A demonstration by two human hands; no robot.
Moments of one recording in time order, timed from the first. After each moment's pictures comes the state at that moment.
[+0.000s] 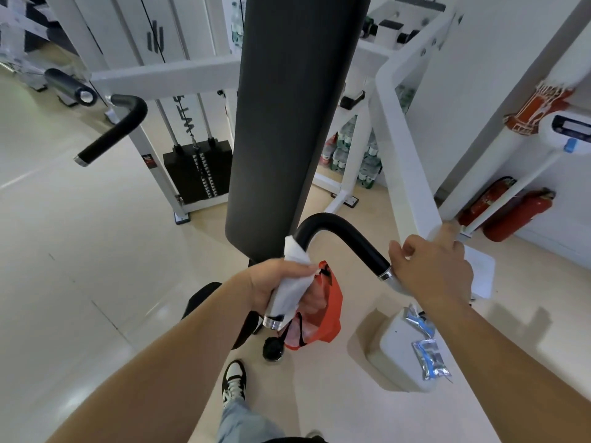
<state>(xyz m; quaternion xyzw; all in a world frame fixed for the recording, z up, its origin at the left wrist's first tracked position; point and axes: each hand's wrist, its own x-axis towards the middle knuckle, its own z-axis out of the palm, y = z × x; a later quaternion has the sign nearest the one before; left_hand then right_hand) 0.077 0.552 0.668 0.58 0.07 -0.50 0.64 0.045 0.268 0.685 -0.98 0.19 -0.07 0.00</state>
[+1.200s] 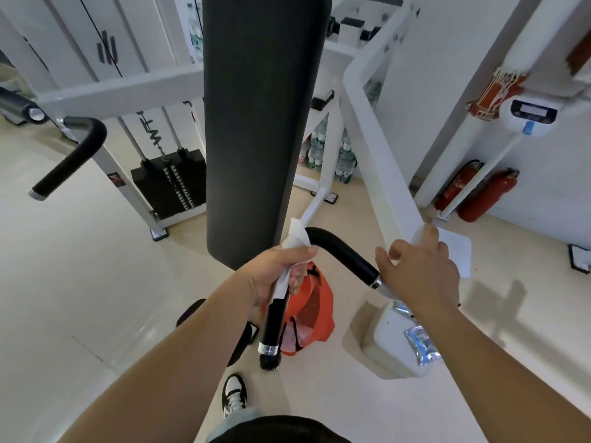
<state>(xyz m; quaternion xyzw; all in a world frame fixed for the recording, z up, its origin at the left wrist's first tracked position) 0.120 0.527 0.685 0.53 0.04 -0.45 0.72 0.047 0.270 0.689 -0.98 0.21 -0.06 0.01</state>
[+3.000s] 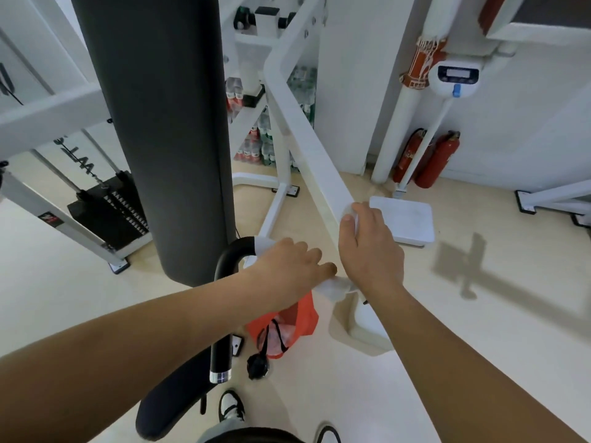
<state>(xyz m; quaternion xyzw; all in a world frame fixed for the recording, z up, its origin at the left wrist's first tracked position) 0.108 0.413 0.723 0.80 -0.57 -0.08 -0.18 0.048 0.262 0.707 -0.91 0.27 -0.13 0.27</state>
